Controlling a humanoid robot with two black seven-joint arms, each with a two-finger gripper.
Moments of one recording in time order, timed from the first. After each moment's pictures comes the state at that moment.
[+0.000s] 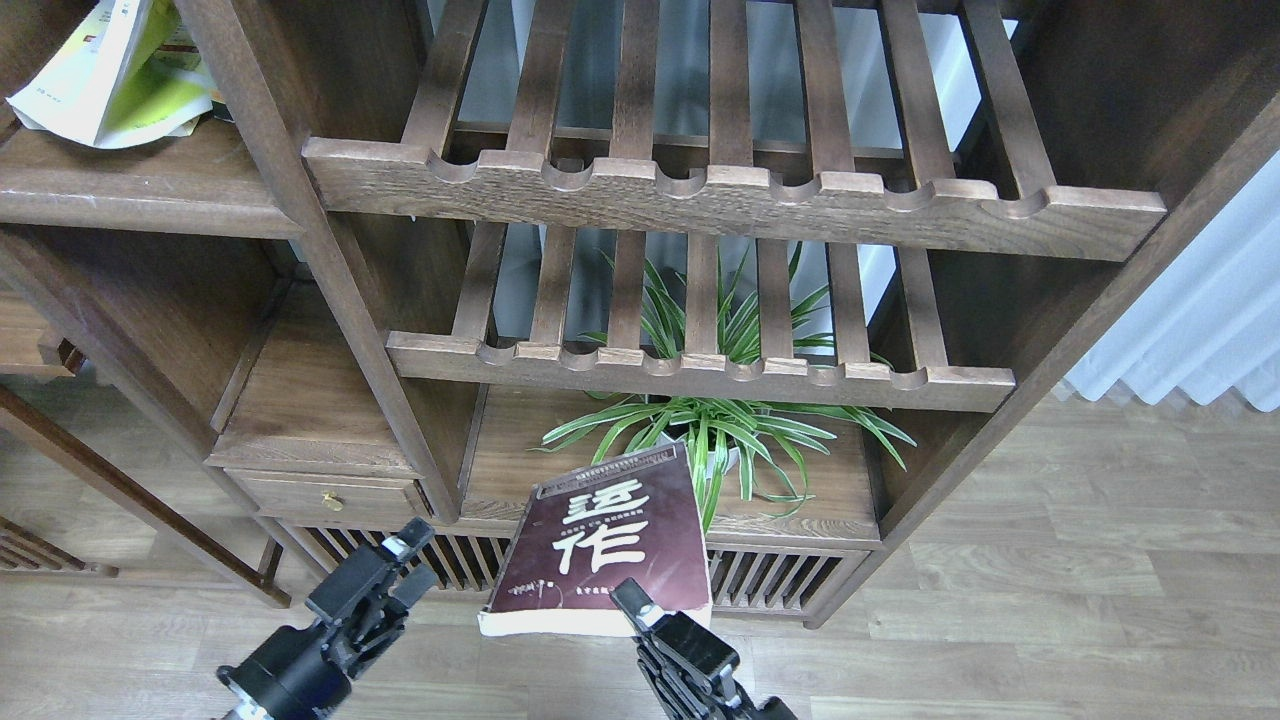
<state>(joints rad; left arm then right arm) 0.27 0.13 -1.07 -1.34 -0.27 -0.49 0.35 -0.44 -0.02 0.77 1.51 0.04 0.58 -0.07</state>
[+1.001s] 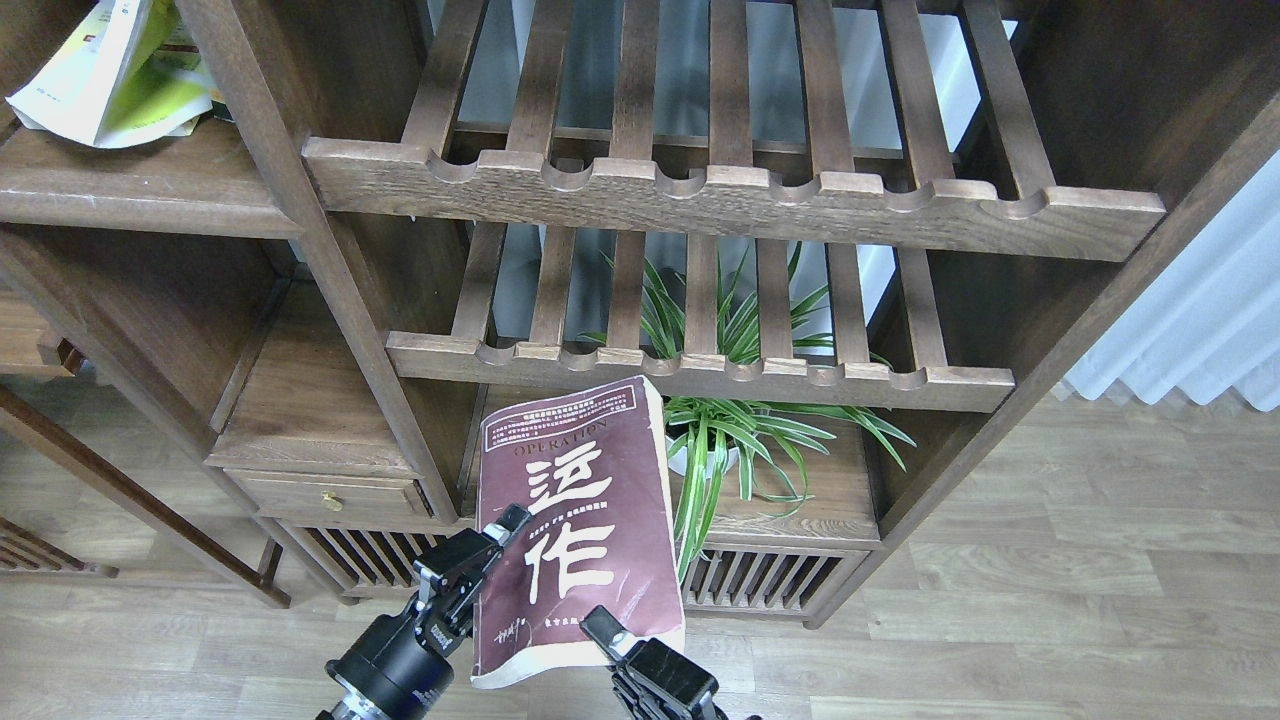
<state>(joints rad) 0.28 0.12 -1.18 -1.37 -0.25 -0.49 0.35 -0.46 -0.05 0.78 1.49 0.02 0.58 -0.09</state>
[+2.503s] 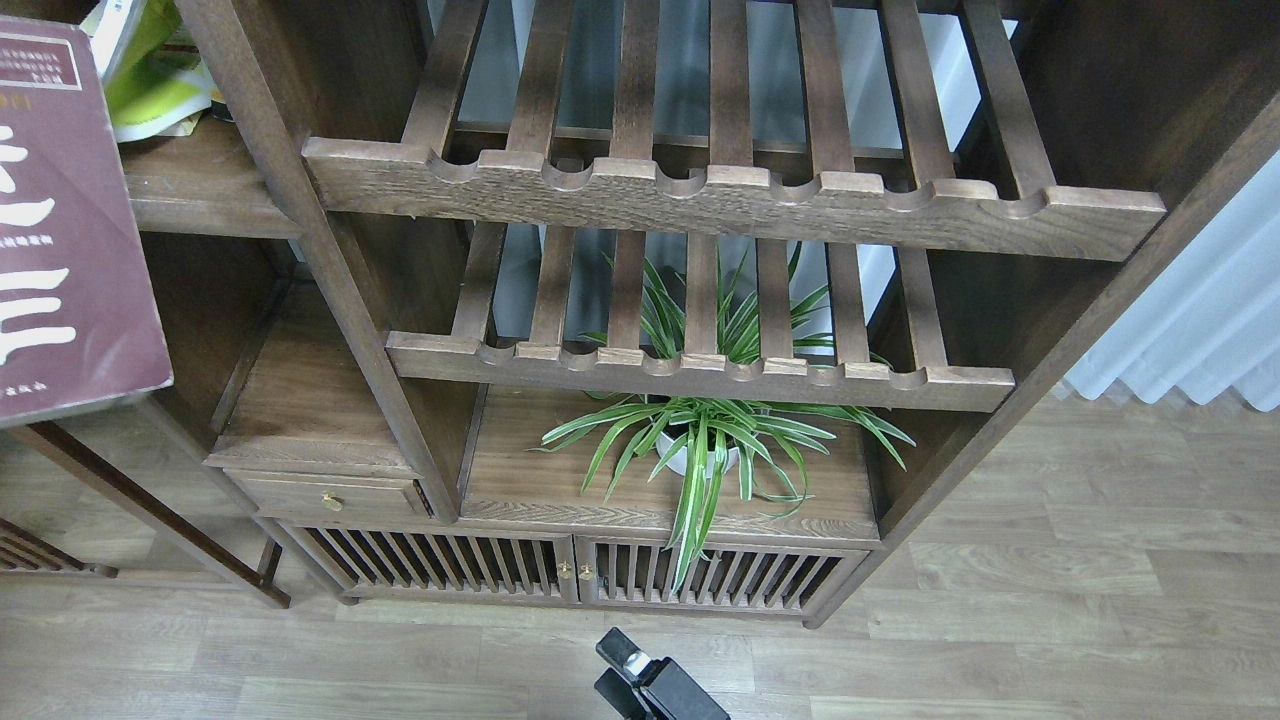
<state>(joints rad) 0.35 0.69 -2.09 -1.68 -0.14 -0.49 0.38 -0.43 -0.02 0.79 1.37 0.01 0.58 -0.08</state>
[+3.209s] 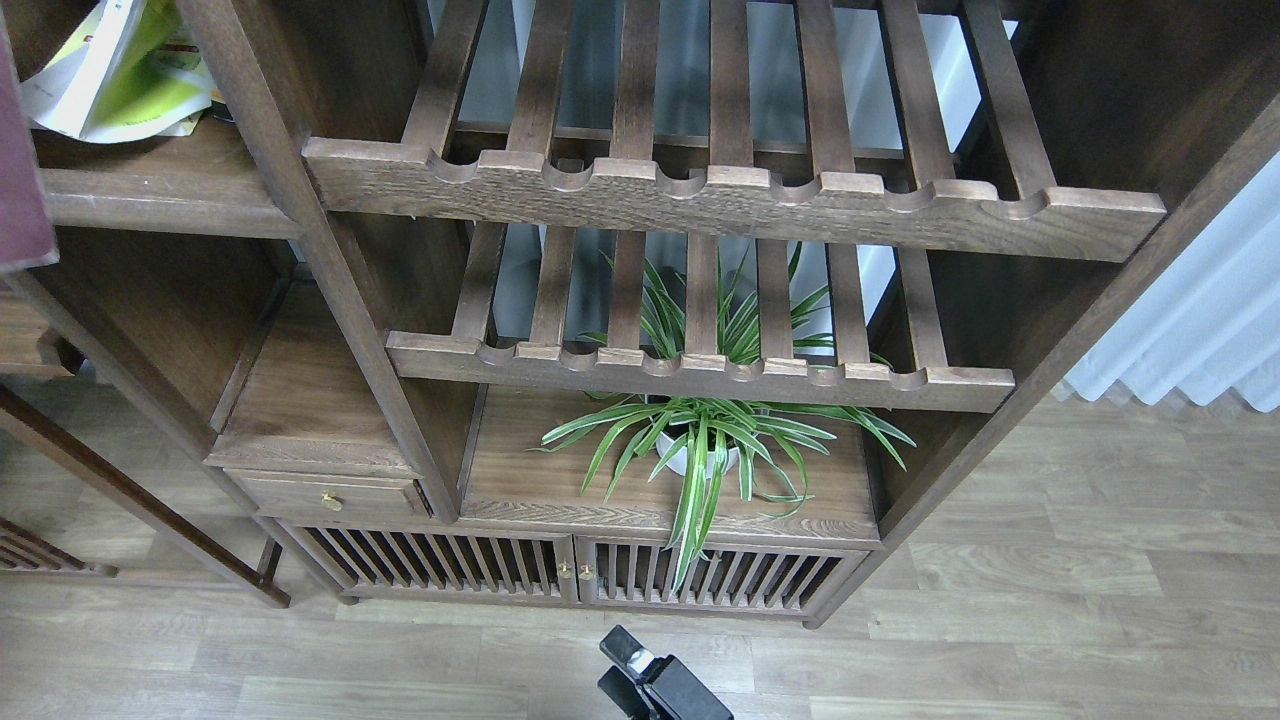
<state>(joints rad) -0.18 0.85 -1.96 -1.42 0.13 -0.49 0.41 -0.43 -0.02 0.80 1.37 0.01 0.58 -0.08</state>
